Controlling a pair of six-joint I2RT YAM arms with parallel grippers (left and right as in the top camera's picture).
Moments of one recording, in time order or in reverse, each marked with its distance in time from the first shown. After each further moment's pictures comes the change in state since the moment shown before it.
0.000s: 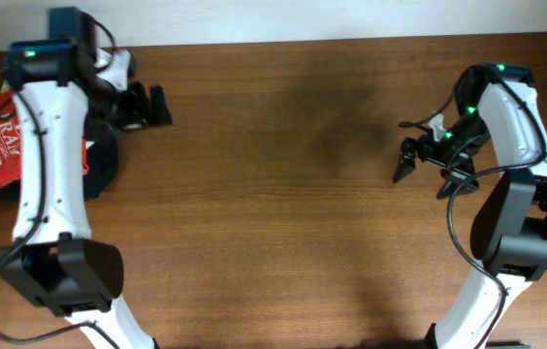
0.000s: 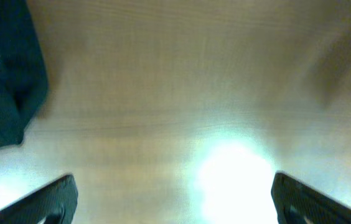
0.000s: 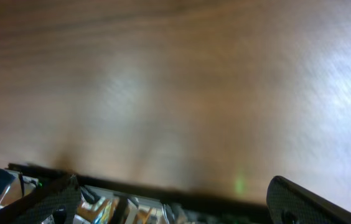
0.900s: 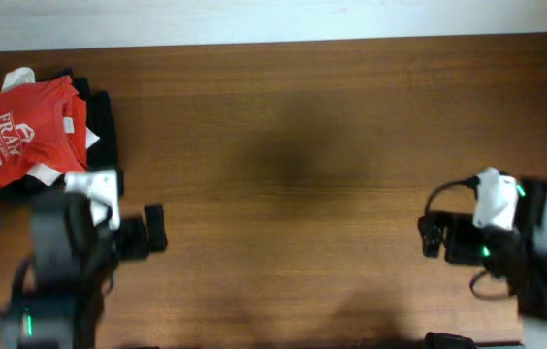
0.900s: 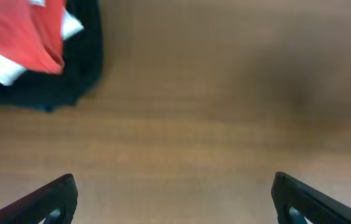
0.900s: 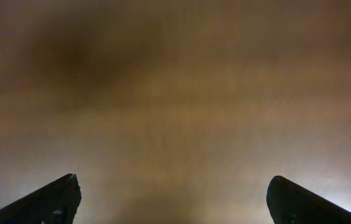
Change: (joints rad) left arm -0.026 -1.172 -1.117 0.551 -0.159 -0.026; right arm -0.008 -1.251 -0.655 0.396 0.074 -0.025
